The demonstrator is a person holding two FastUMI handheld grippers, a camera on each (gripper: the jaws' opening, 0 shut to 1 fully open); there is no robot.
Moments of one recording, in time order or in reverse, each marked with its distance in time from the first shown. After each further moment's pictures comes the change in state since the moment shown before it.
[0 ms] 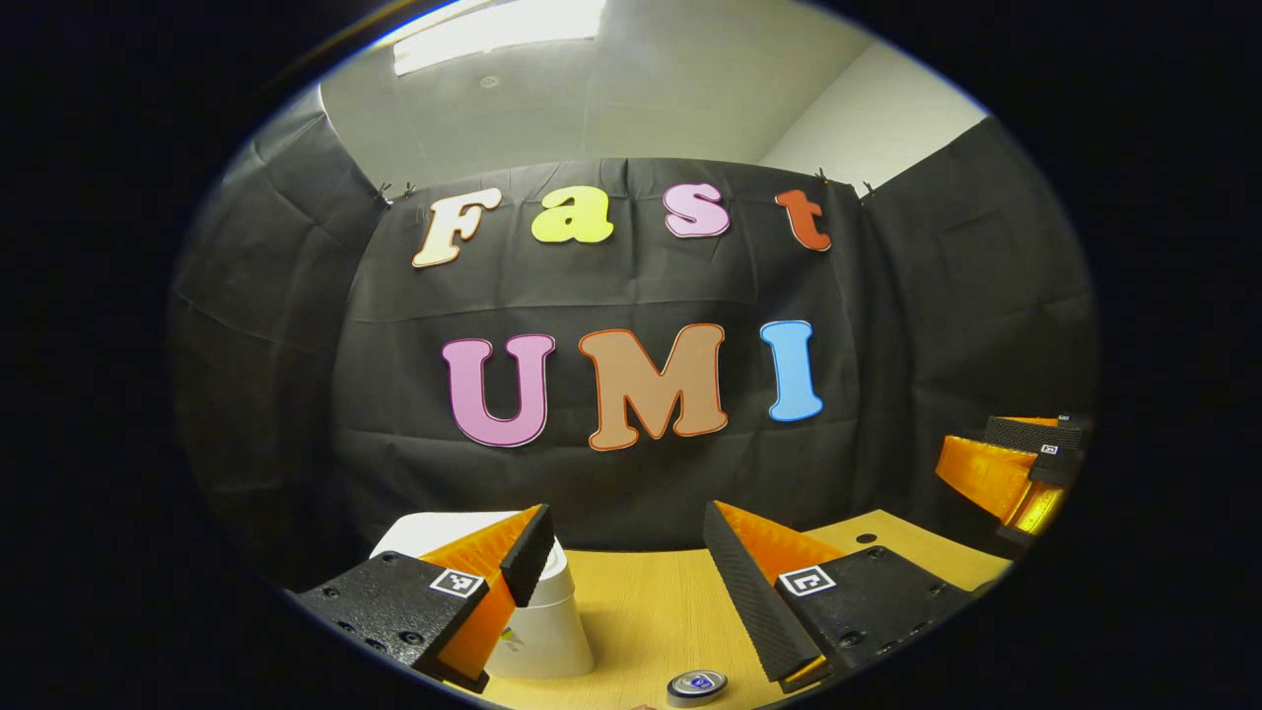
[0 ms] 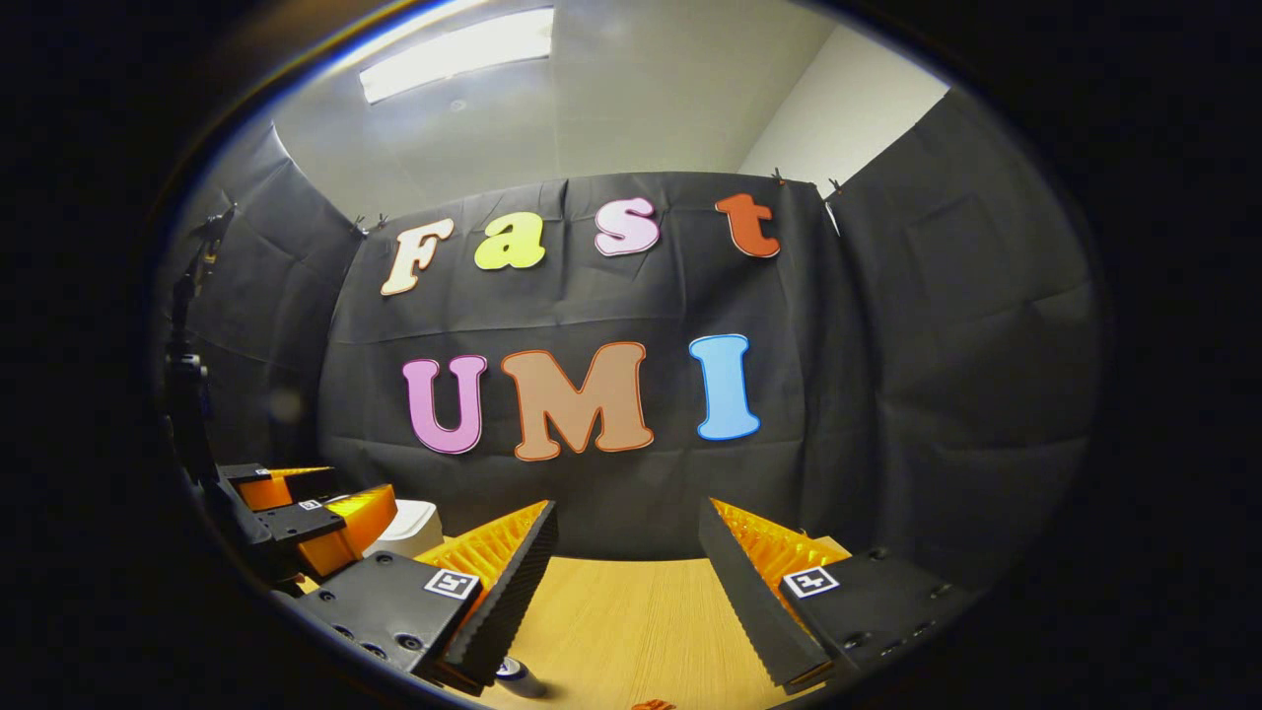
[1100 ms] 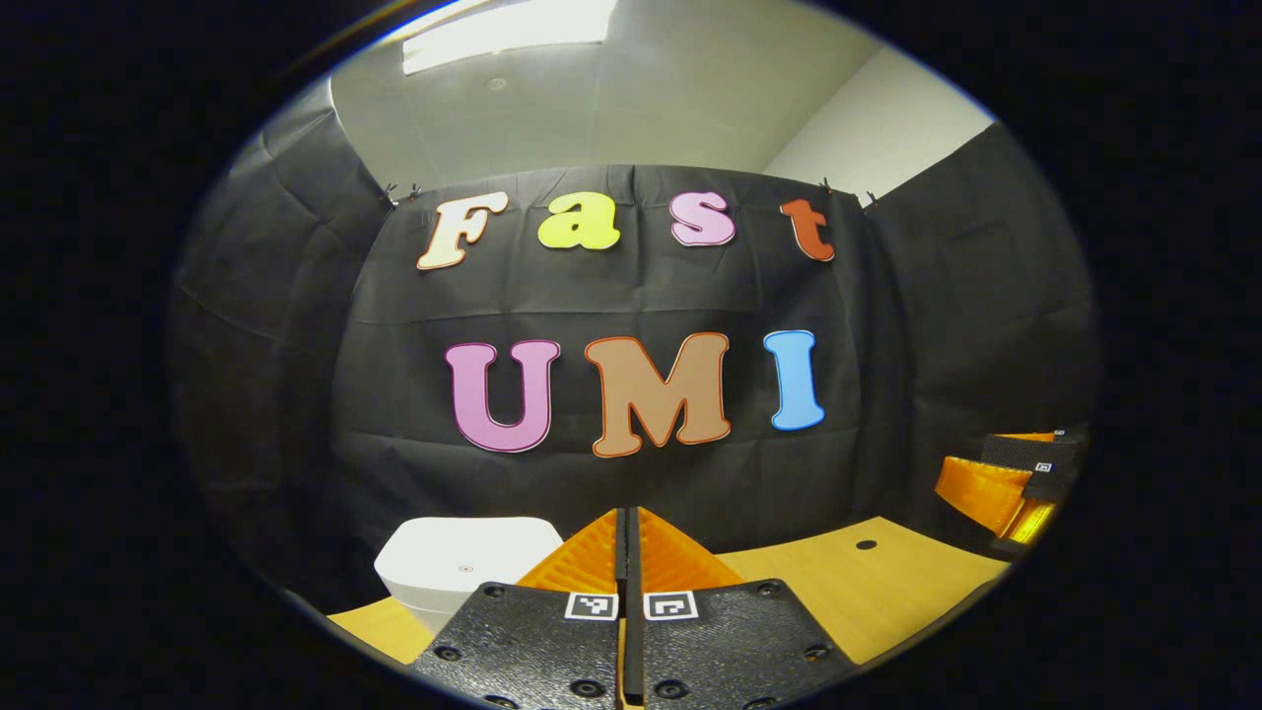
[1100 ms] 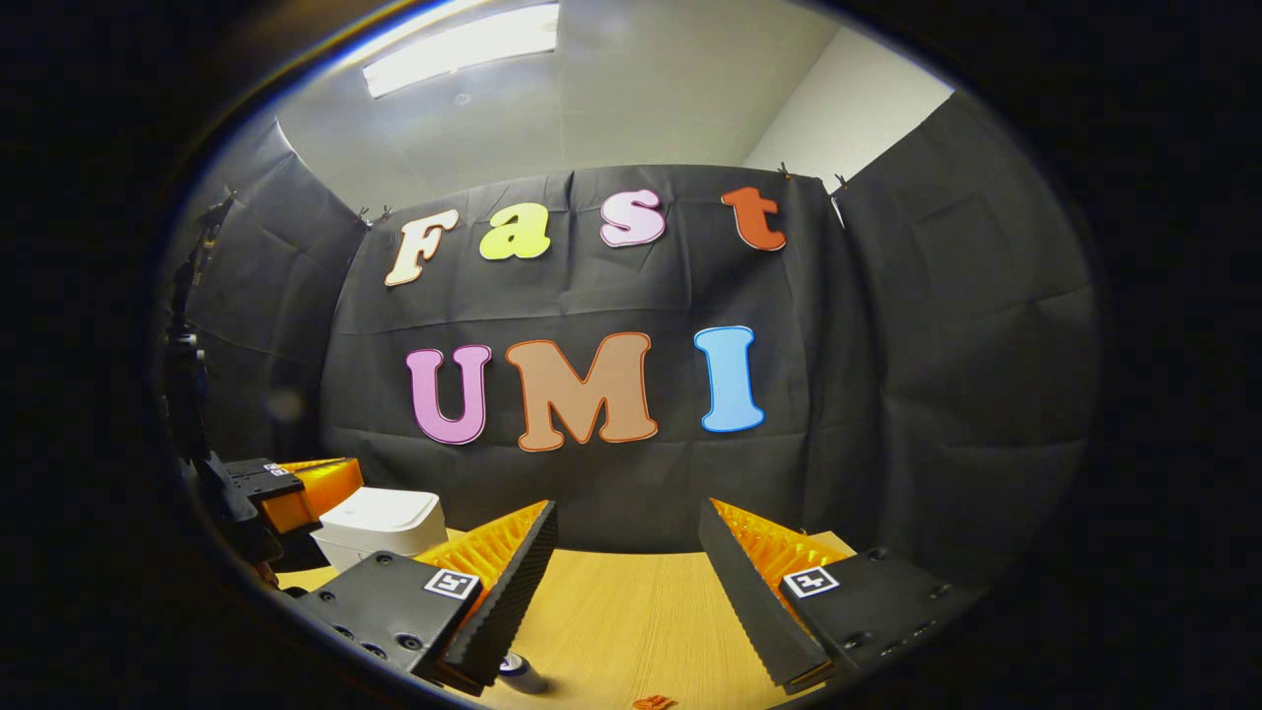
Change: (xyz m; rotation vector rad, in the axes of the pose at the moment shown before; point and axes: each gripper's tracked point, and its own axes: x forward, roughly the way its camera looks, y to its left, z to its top) left arm -0.001 0.021 0.007 -0.016 -0.023 0.003; right arm -0.002 0.006 -0.009 -0.013 0.024 0.001
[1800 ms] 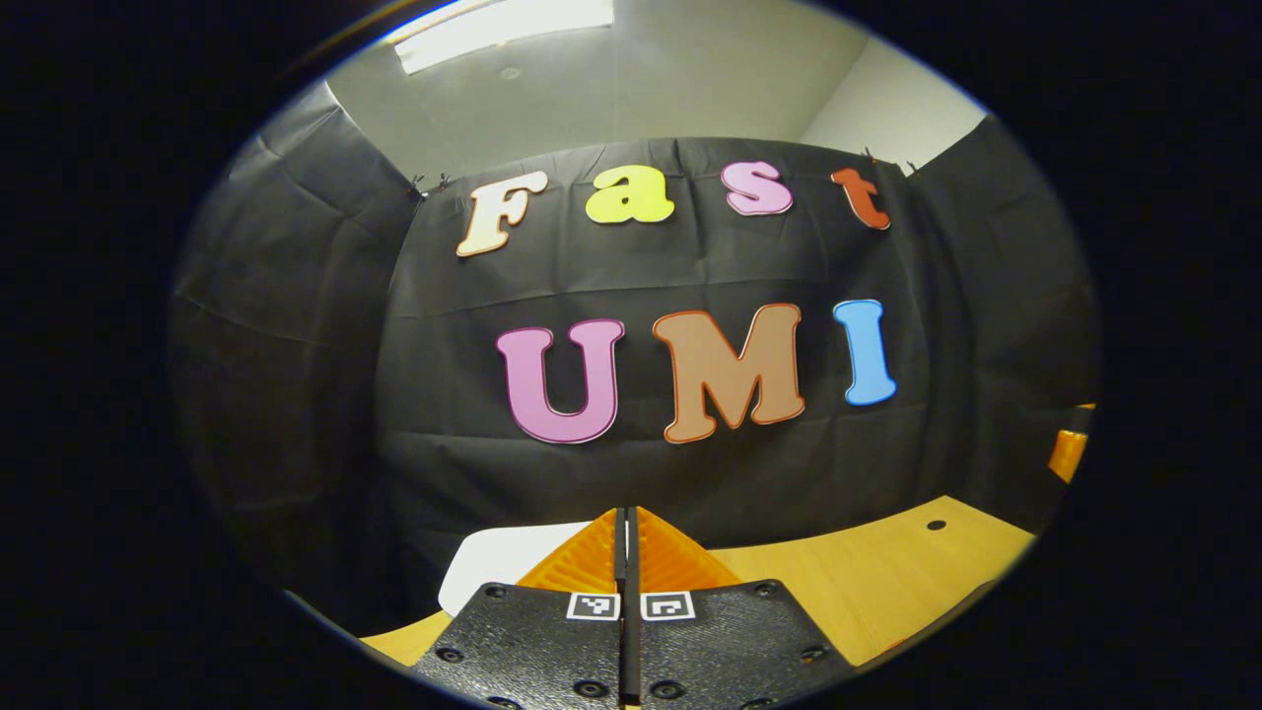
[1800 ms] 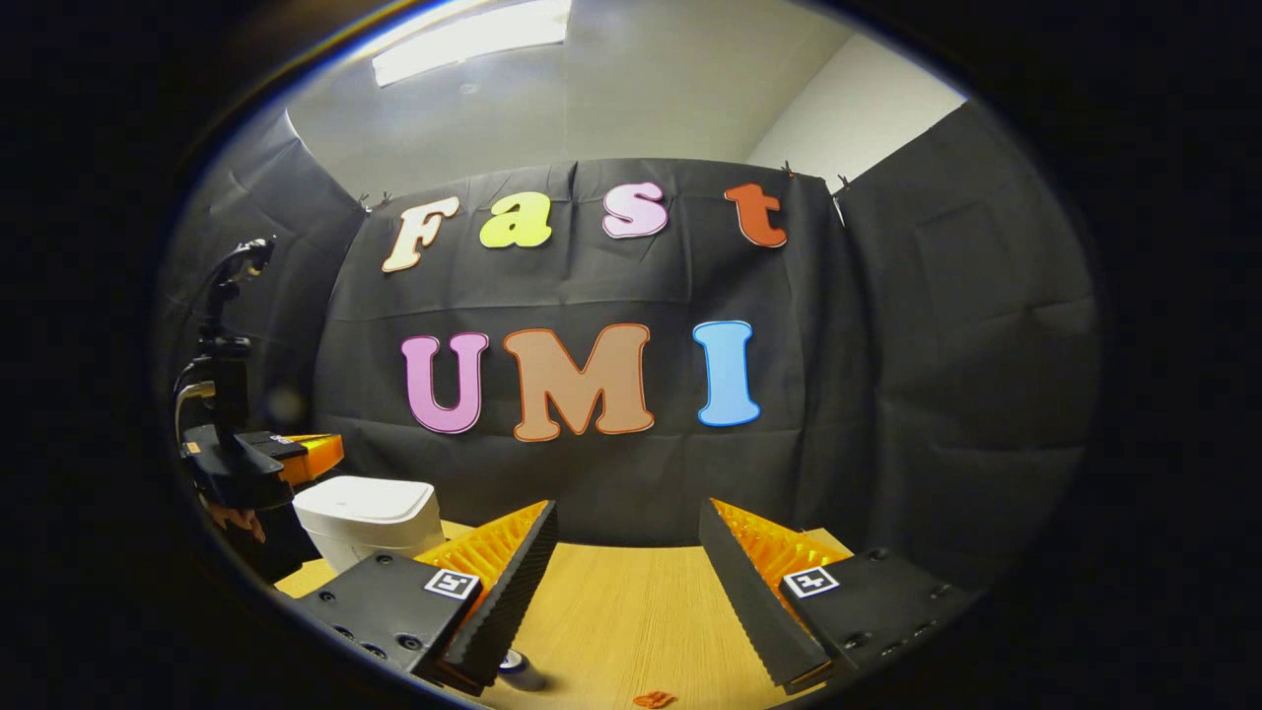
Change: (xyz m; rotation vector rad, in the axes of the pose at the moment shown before) left arm 0.045 0.091 -0.031 0.060 0.099 0.131; right arm 0.002 0.011 -0.010 -0.031 0.035 -0.028
